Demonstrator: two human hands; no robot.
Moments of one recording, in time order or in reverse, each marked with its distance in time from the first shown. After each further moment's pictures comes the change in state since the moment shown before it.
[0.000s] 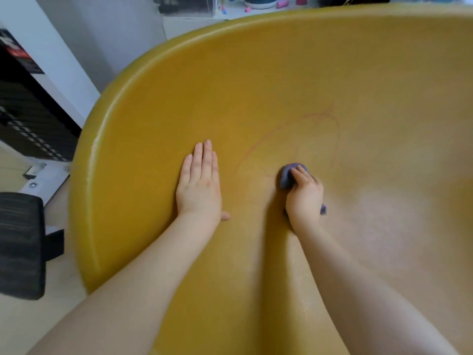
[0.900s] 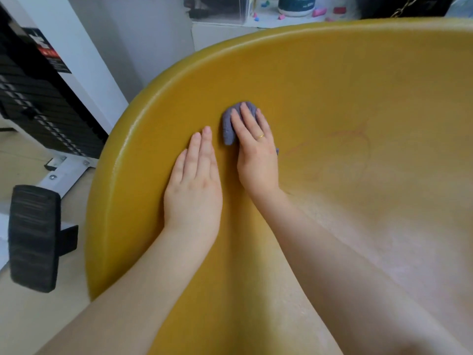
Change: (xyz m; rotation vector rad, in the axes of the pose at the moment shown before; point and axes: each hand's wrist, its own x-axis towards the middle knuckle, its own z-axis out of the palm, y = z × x) left_hand -0.009 -0.037 -0.019 -0.018 0.304 -0.067; right_hand 0.033 -0.139 0.044 0.143 0.119 -0.682
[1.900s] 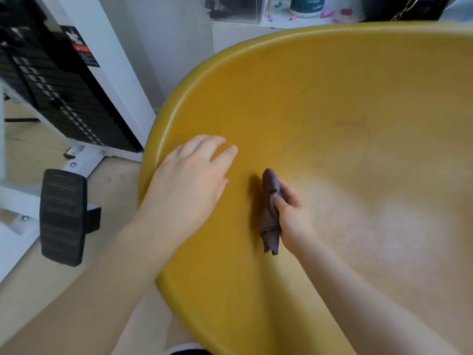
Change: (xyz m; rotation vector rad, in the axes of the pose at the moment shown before) left_hand -0.039 -0.058 -0.036 -0.417 0.368 0.248; right_hand -0.109 -0.021 -0.063 0.796 -0.224 0.900
